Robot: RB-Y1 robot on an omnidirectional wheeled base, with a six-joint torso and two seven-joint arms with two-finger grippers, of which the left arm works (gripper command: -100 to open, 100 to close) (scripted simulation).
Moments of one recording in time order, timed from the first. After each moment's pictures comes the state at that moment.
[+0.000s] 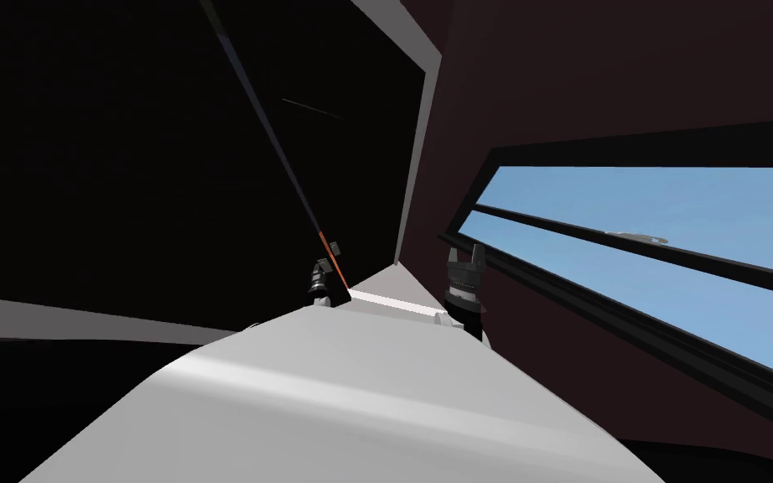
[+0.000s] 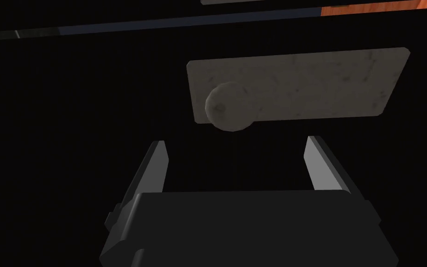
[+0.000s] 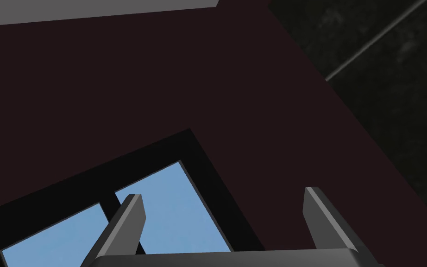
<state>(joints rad) -0.12 0.27 0.11 -0.50 0.58 -0.88 -0.11</state>
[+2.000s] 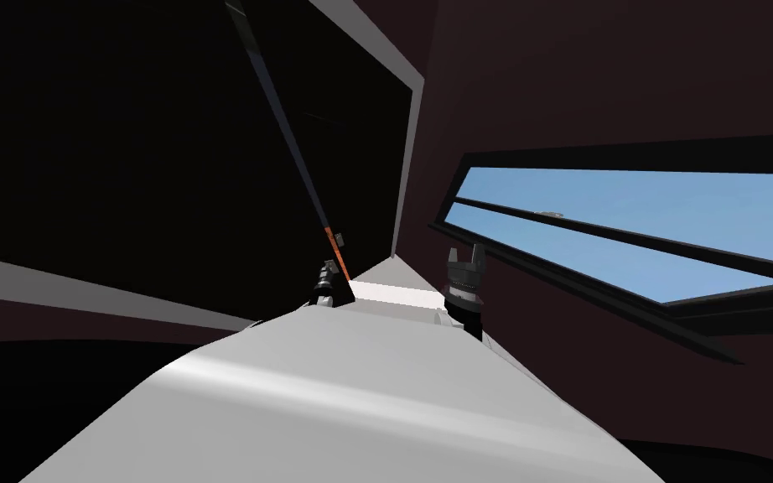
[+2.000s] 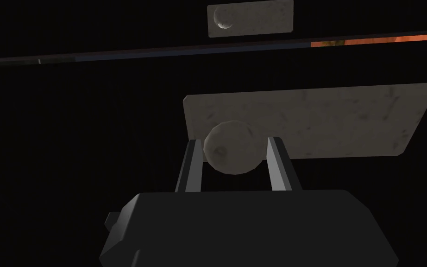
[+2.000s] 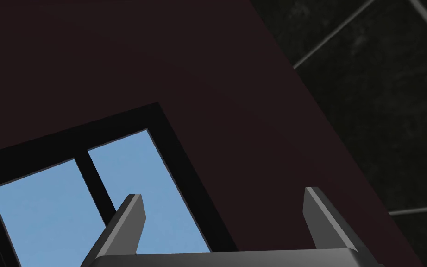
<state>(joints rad) -0.12 0.28 0.01 -0.55 0.48 -0.85 -0.03</state>
